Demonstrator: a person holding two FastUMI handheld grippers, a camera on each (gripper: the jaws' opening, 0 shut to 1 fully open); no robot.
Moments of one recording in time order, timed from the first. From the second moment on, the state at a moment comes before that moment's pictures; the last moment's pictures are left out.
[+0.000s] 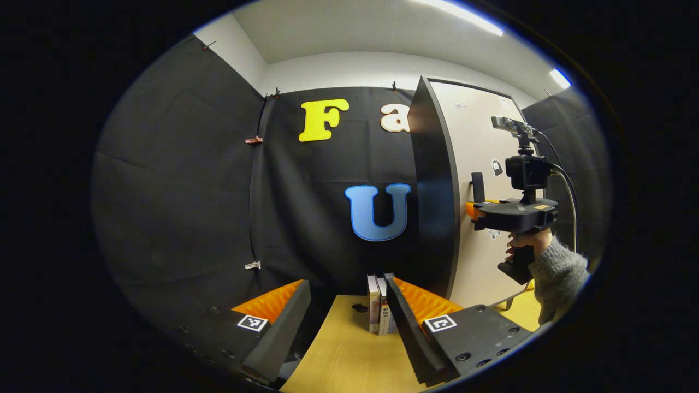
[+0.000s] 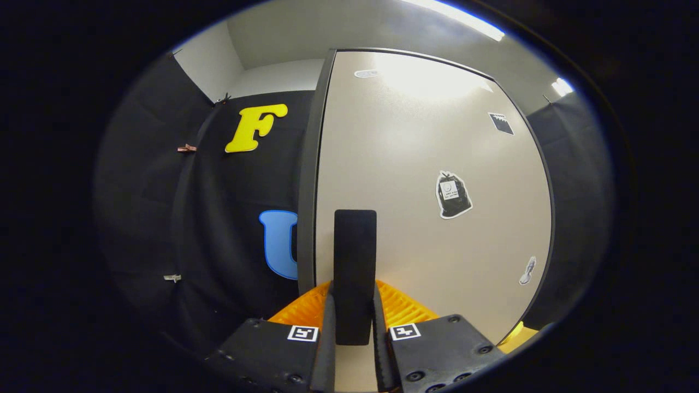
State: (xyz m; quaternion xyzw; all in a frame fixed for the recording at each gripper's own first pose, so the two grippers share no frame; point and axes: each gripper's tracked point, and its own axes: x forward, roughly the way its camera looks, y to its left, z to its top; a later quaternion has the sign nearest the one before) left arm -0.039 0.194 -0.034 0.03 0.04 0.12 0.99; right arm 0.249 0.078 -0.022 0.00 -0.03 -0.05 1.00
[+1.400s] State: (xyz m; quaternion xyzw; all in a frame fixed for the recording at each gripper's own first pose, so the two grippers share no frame) left arm -0.066 0.075 -0.017 0.01 0.03 -0.01 1.00; right arm 0.073 0.021 -0.002 -0.01 0.02 0.00 1.00
